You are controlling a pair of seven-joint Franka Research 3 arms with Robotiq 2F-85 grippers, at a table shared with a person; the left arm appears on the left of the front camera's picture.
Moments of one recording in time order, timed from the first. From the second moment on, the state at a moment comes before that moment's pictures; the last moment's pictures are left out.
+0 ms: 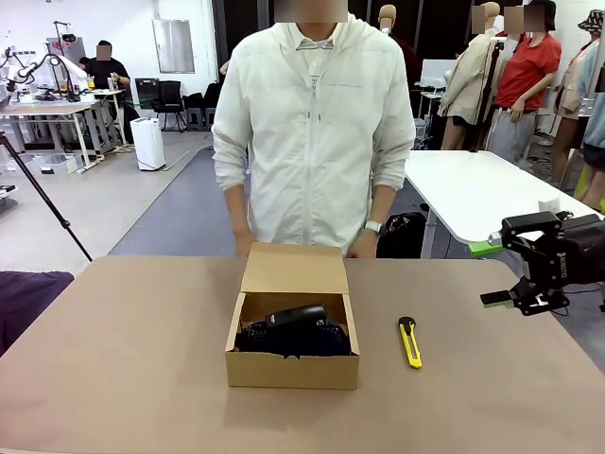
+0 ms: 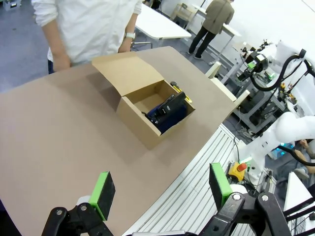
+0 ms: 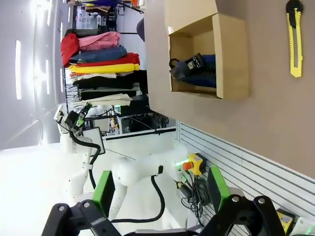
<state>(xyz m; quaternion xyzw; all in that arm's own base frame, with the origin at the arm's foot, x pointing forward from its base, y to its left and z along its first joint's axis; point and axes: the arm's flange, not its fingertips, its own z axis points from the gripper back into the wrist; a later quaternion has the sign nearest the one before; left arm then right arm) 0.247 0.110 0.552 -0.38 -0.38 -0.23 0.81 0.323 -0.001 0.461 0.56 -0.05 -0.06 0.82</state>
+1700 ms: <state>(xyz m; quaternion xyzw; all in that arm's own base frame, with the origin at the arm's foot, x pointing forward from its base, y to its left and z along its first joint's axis) 0.271 0.100 0.531 -0.39 -0.35 -0.22 0.82 0.333 0.002 0.451 0.55 -0.06 -0.06 0.83</state>
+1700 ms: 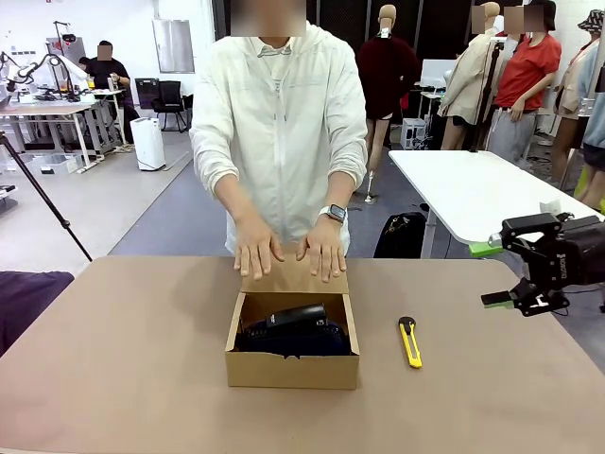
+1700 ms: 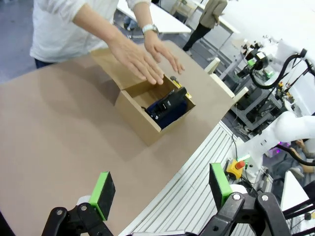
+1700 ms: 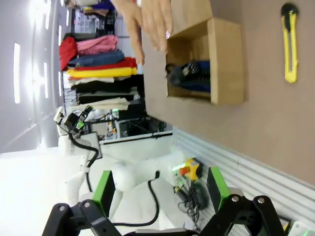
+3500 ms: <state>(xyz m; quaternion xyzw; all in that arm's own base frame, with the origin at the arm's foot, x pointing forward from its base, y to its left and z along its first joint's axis) 0.610 -0.062 0.303 -0.54 -0.21 -0.16 0.80 0.537 0.133 0.306 0.54 -0.05 -0.08 0.84</state>
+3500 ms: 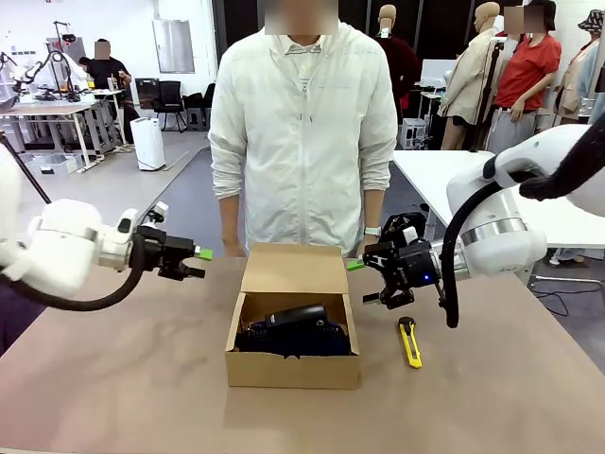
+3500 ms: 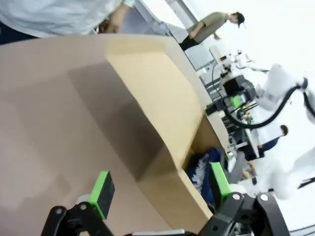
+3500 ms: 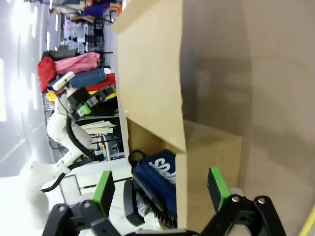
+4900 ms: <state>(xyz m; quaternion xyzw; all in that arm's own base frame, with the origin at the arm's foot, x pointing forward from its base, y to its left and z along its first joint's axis) 0.670 -0.161 0.261 -0.66 -0.23 -0.17 0.70 0.629 0.158 0.259 0.65 -0.08 -0.05 0.76</state>
